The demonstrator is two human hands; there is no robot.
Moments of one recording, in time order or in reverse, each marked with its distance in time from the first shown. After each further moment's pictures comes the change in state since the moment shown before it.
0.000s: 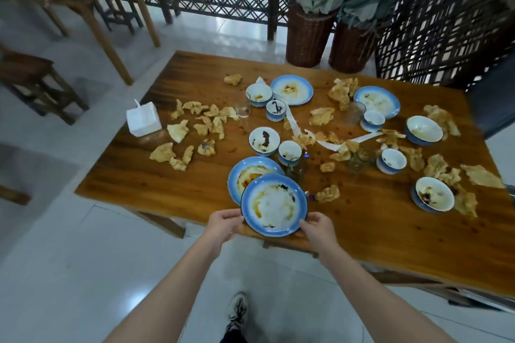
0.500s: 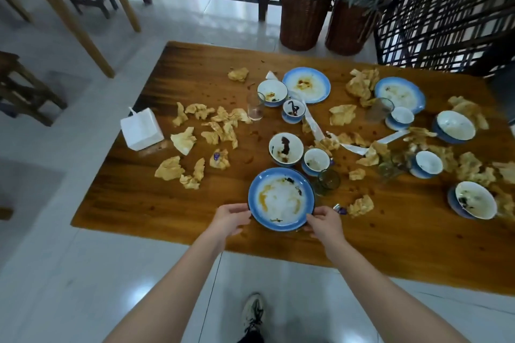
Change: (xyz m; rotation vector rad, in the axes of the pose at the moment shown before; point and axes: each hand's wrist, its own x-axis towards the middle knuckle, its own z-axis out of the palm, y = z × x) left_hand 0.097 0.040 -0.053 0.065 -0.101 -0.104; right_hand 0.044 -0.034 0.076 -0.062 0.150 0.060
